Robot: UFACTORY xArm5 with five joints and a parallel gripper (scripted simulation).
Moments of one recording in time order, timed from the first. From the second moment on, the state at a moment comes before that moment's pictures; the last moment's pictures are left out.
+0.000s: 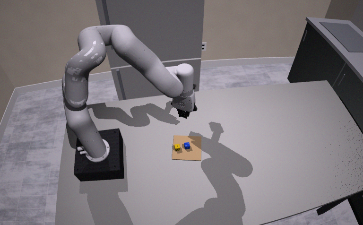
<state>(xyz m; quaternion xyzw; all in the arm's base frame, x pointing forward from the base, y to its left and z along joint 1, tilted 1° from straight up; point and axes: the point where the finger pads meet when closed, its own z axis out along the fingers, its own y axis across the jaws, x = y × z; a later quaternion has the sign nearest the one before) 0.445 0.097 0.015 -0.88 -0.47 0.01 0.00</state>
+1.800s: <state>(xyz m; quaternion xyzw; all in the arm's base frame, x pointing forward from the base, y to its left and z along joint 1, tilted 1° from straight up) 0.475 -0.030 0.022 -1.00 0.03 0.01 0.00</state>
